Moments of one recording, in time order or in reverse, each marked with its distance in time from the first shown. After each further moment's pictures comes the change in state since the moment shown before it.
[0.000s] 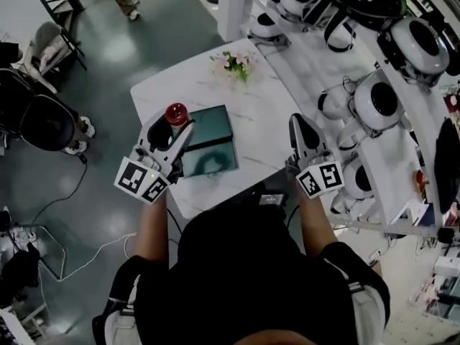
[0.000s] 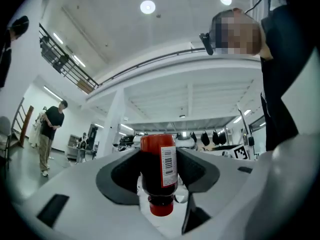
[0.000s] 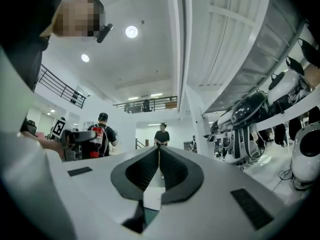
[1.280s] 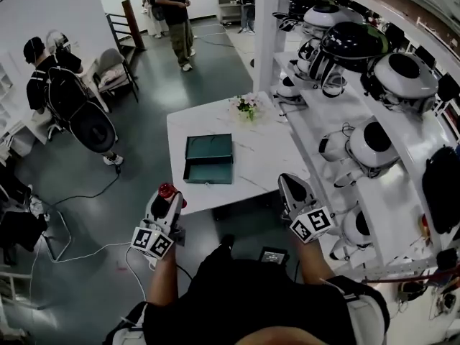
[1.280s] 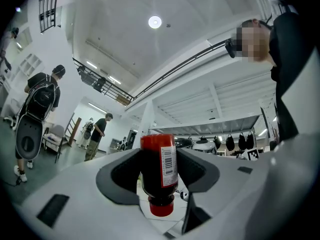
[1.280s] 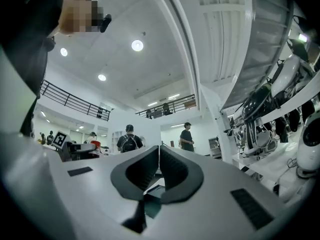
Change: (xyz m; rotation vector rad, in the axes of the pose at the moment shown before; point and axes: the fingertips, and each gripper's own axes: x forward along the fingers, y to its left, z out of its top) left arm -0.173 -0.195 -0.017 -0.034 -0.081 0.471; right arm -0.179 0.032 0.027 0.087 -0.019 0.303
